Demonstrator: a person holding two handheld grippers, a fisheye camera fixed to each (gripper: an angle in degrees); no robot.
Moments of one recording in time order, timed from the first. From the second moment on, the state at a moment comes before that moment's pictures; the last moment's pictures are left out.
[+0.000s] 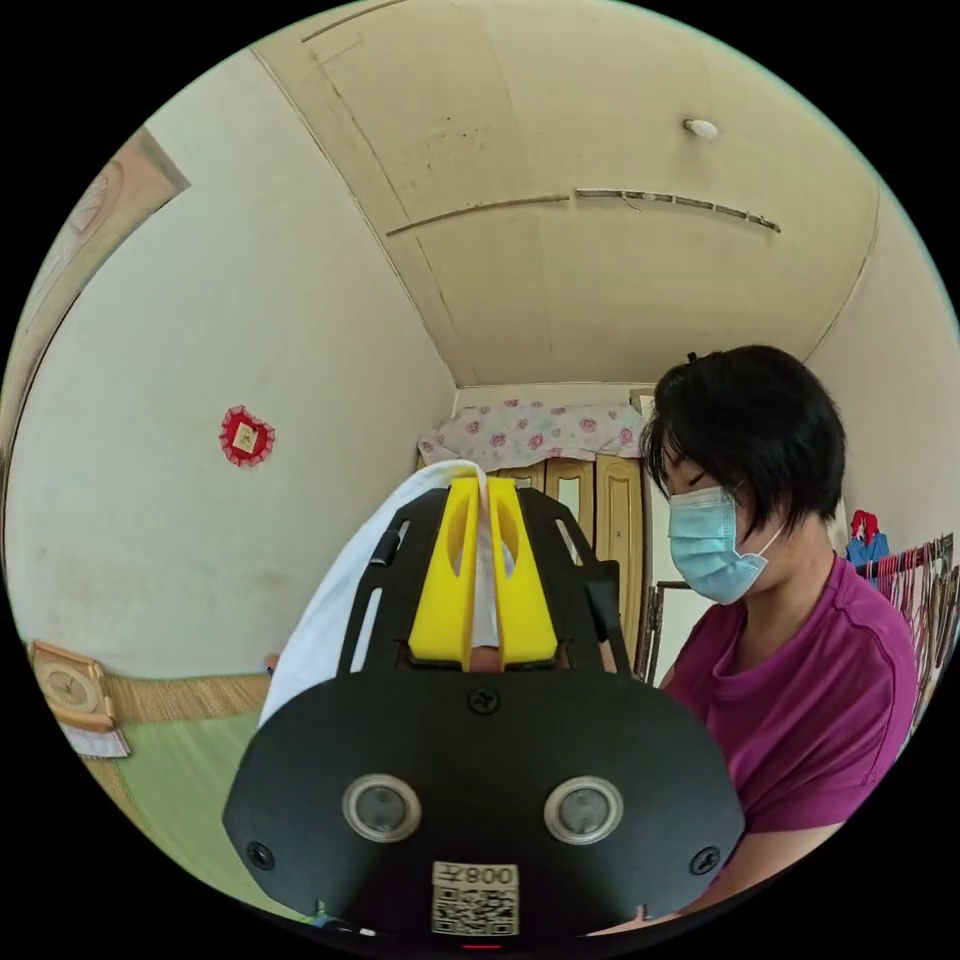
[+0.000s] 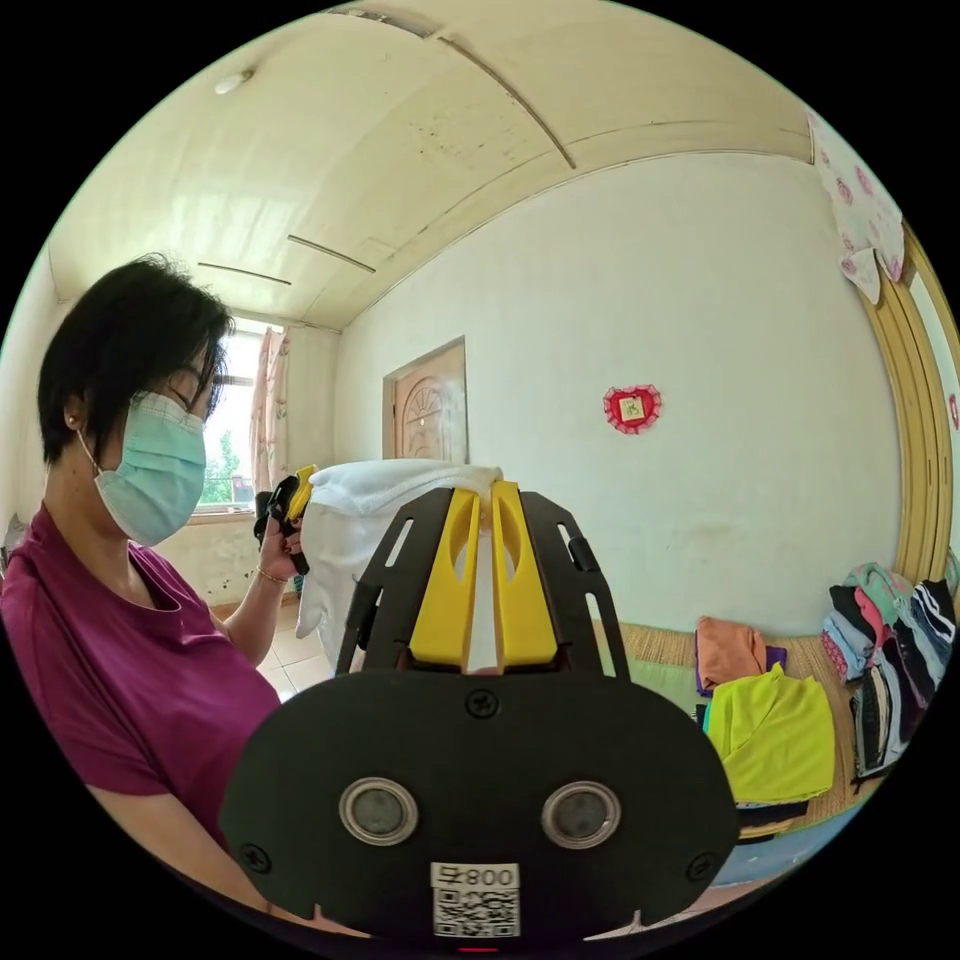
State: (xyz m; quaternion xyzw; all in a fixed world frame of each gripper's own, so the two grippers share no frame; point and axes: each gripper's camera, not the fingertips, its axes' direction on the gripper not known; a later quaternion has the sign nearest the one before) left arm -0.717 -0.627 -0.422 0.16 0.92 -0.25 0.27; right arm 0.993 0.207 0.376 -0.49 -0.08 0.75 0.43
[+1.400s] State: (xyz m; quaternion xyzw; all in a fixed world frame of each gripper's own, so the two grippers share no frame) left arm -0.775 -0.643 -0.340 0.27 0.83 -0.22 0.44; right arm 0.937 0.189 0.434 -0.46 -0.10 0.71 0.52
